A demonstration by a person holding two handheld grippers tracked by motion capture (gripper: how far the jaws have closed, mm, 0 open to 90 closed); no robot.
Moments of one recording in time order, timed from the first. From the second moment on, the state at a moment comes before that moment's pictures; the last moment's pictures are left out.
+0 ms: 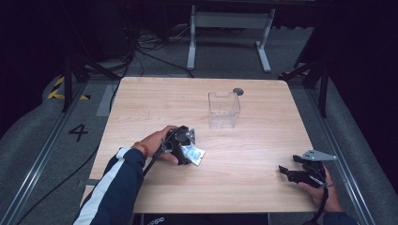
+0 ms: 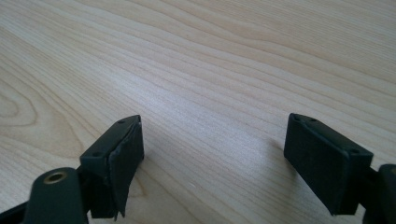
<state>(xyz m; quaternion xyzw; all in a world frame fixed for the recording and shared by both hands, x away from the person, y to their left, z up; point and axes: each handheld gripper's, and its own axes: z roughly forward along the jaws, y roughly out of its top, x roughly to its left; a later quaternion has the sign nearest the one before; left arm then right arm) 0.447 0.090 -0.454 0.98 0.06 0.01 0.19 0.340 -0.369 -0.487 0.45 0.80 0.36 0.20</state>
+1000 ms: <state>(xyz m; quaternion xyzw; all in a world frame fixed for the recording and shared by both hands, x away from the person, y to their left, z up) 0.446 0.089 -0.444 0.98 0.05 0.00 0.17 0.340 -0.369 -0.487 0.45 0.80 0.36 0.20</state>
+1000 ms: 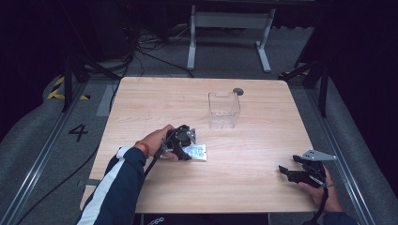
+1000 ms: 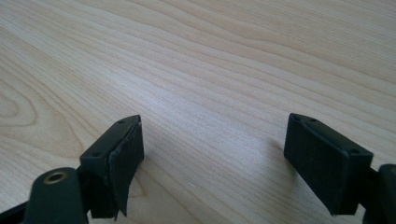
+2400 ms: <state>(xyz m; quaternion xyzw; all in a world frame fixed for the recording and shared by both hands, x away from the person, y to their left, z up) 0.416 0.152 -0.406 0.92 0.17 0.10 0.35 0.340 -0.370 -0.487 0.45 0.80 0.36 0.20</state>
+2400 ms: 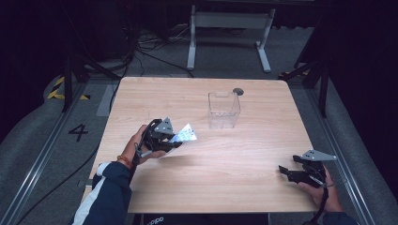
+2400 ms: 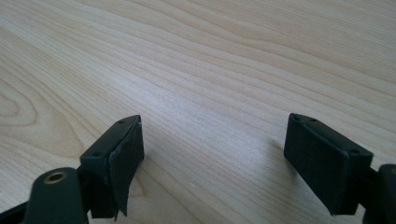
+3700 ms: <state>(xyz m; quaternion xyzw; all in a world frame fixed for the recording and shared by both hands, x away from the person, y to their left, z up) 0.464 0.125 -0.363 0.82 0.22 0.14 0.51 0.340 -0.370 -0.486 0.45 0.80 0.36 0.19</state>
